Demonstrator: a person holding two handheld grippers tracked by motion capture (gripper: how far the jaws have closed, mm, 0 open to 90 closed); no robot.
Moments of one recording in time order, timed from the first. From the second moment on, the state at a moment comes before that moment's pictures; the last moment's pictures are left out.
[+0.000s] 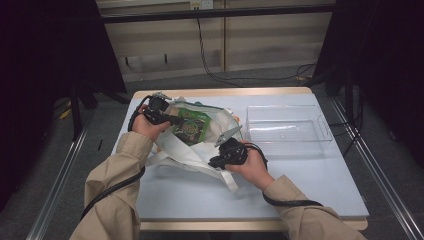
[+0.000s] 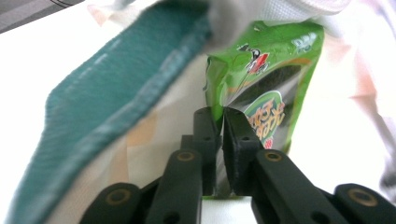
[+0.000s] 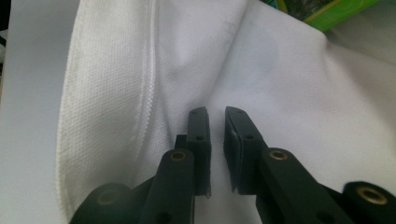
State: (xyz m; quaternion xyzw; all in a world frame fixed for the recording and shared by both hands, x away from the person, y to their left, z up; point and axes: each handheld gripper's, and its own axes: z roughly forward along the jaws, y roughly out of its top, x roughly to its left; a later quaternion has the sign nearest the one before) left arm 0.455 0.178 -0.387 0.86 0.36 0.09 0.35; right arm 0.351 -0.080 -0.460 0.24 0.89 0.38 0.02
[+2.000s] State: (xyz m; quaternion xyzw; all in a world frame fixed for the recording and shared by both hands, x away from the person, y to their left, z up) left arm 0.414 0.181 -0.374 0.88 0.28 0.08 0.37; right arm 0.407 -0.087 -0.407 0.24 0.87 0.41 0.09
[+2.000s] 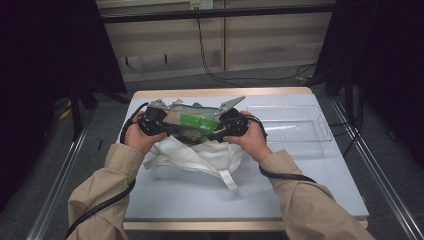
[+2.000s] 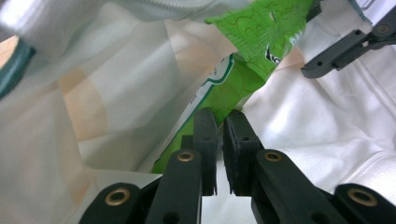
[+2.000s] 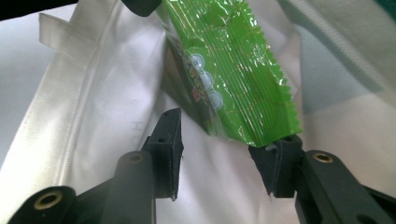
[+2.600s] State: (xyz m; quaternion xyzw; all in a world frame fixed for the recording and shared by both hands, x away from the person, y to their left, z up) left arm 0.416 0.168 -0.373 0.87 0.28 0.07 0.39; right arm 0.406 -0.093 -0.408 0.23 0.89 0.38 0.11
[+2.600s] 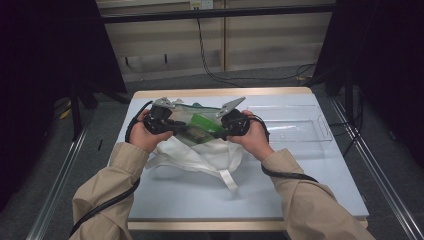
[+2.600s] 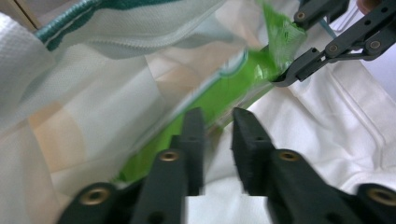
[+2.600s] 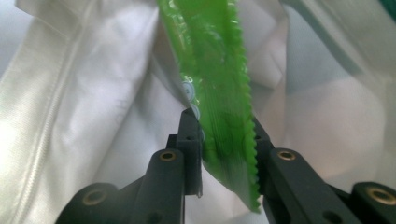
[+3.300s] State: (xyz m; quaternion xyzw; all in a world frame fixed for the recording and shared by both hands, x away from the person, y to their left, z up) left arm 0.407 0.168 -0.391 0.86 0.32 0.09 0.38; right arm 0.403 -0.120 -0.406 0.28 0.89 0.36 0.08
